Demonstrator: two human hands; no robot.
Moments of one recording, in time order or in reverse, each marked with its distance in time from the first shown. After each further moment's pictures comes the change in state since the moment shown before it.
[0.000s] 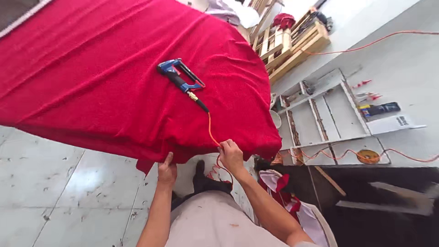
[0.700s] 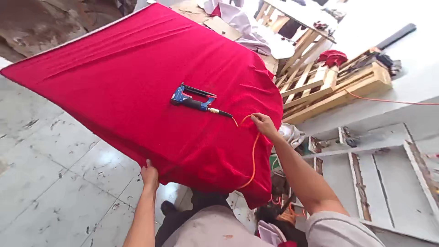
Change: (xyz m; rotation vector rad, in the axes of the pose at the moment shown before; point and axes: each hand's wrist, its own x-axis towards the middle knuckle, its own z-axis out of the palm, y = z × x) left_hand 0.001 -0.085 0.070 0.602 0.813 -0.019; right_hand 0.297 0.263 -0.092 0.484 -0.373 -0.031
